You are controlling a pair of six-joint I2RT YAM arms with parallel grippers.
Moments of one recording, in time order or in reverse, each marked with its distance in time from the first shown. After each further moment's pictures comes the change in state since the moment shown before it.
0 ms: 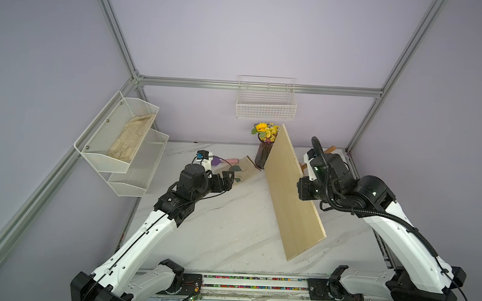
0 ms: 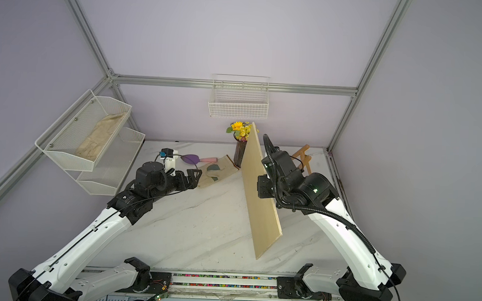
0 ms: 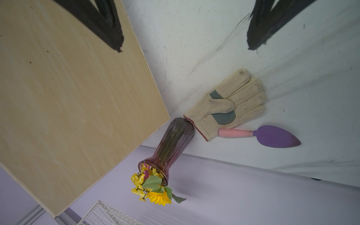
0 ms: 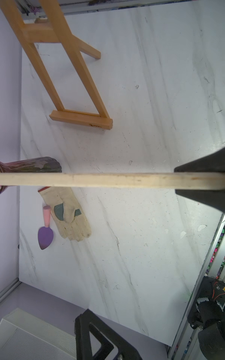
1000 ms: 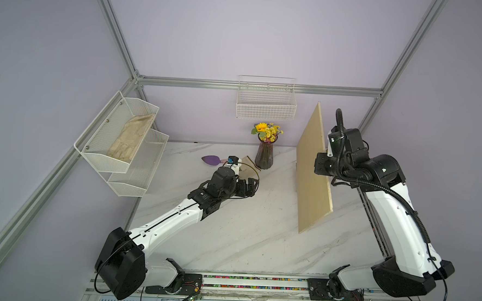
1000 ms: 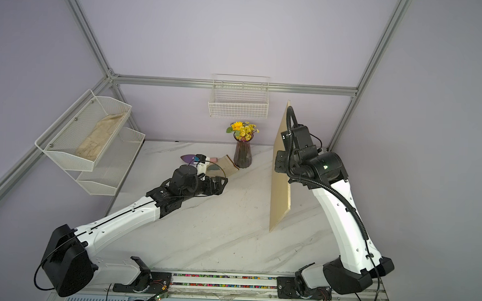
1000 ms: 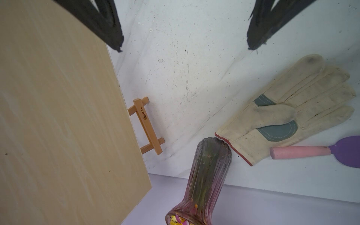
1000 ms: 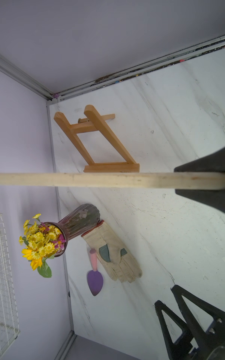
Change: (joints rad) left arm -0.188 0.274 0.000 0.213 -0.013 -0.020; right arm -0.283 0.200 0.276 -0.042 0.068 -0.100
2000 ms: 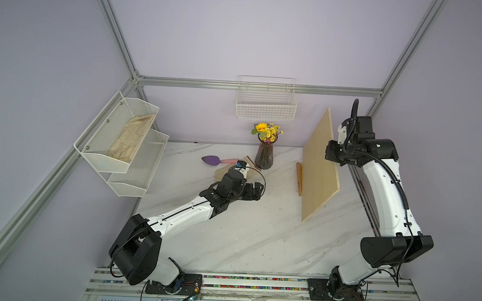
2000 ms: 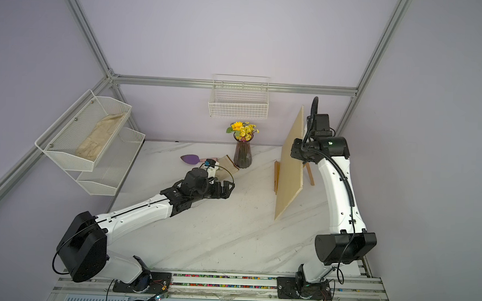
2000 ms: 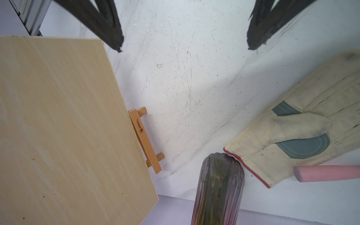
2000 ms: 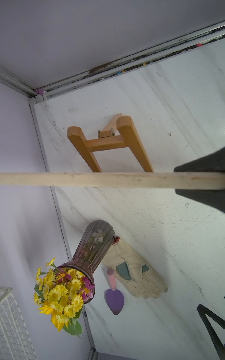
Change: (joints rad) left arm -0.032 0.119 0.002 0.060 0.006 -0.008; right arm -0.348 0.181 0.019 0.119 -0.311 -0.133
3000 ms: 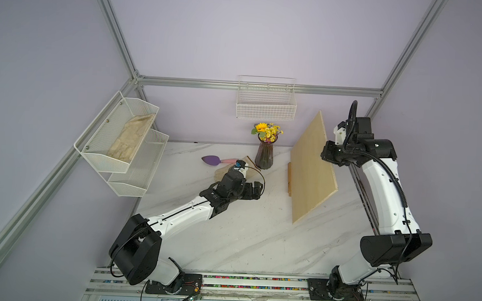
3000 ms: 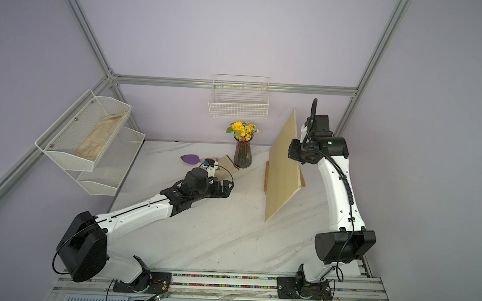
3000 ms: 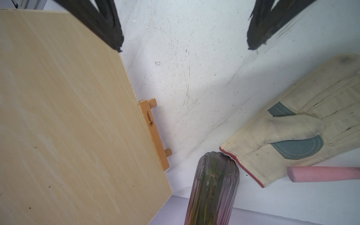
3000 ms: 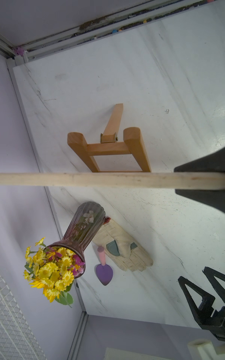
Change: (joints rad) left arm 0.000 0.000 0.000 -0.001 -0.023 -0.019; right arm -0.018 -0.007 -0.040 0.017 -0.145 0.043
